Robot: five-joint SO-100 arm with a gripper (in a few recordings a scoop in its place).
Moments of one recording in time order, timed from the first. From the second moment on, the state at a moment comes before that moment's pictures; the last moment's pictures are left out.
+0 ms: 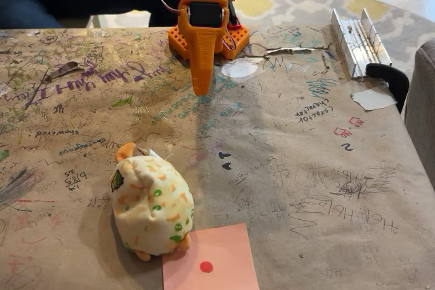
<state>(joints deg) 2.7 192.9 177.5 67.8 -9.3</state>
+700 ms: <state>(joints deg) -0.6 192.9 177.5 67.8 -13.6</state>
